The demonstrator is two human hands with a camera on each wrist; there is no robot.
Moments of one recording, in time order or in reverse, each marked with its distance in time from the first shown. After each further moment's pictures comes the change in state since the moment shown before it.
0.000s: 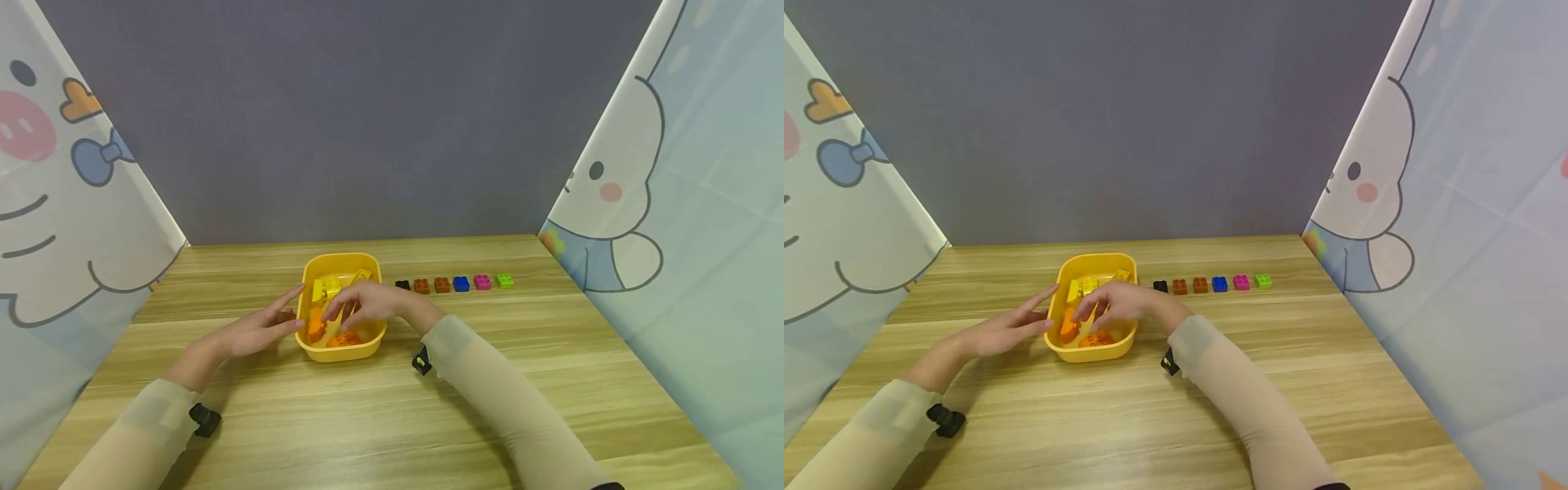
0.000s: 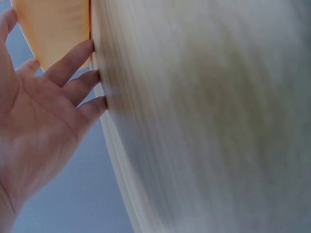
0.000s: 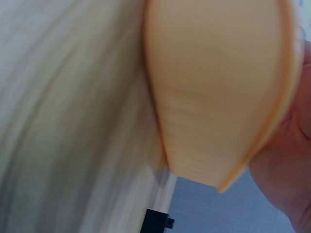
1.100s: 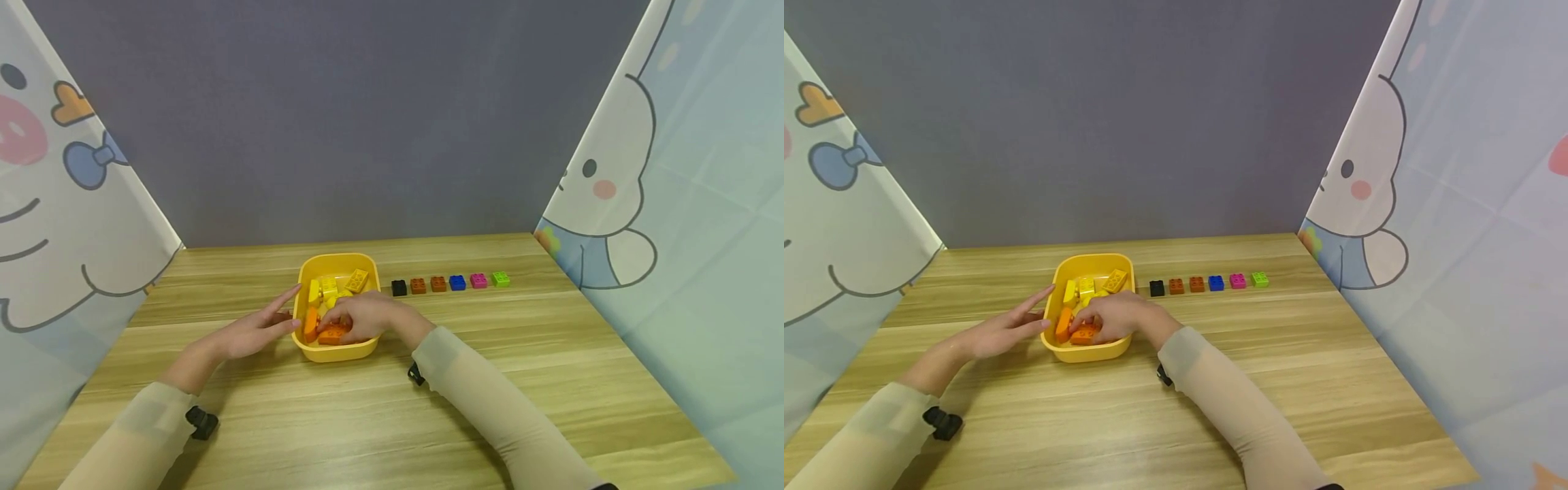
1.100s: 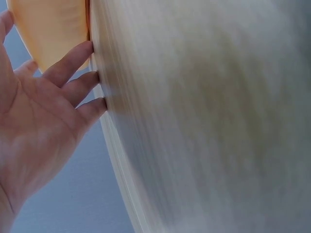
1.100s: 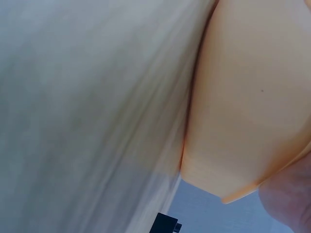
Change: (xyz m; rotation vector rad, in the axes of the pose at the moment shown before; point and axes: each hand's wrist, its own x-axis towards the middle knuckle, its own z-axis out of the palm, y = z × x) left_hand 0.000 -0.001 0.002 -0.012 0.006 0.003; right_hand 0.005 0.003 0.026 -0.574 0.040 0.129
